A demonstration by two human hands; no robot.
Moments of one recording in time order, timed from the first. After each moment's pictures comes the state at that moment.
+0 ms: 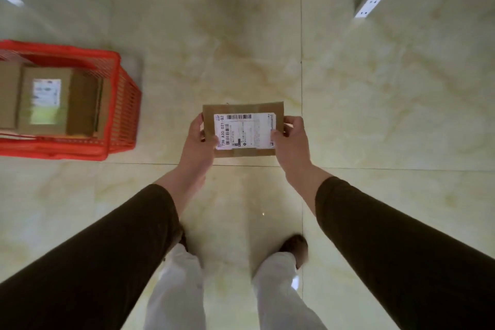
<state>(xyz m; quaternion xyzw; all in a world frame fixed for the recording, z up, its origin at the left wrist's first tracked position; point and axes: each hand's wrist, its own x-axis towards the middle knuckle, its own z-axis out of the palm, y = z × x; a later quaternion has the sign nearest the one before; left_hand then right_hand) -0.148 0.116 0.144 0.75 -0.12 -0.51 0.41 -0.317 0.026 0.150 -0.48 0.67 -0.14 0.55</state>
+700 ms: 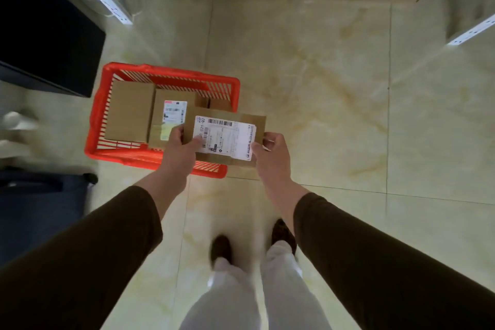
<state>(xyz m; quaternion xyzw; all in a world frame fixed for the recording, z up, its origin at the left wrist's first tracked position) 0.182 0.225 0.195 0.80 -0.03 -0.44 0.41 0.017 0.147 0.184 -0.43 0.65 -0.14 0.61</state>
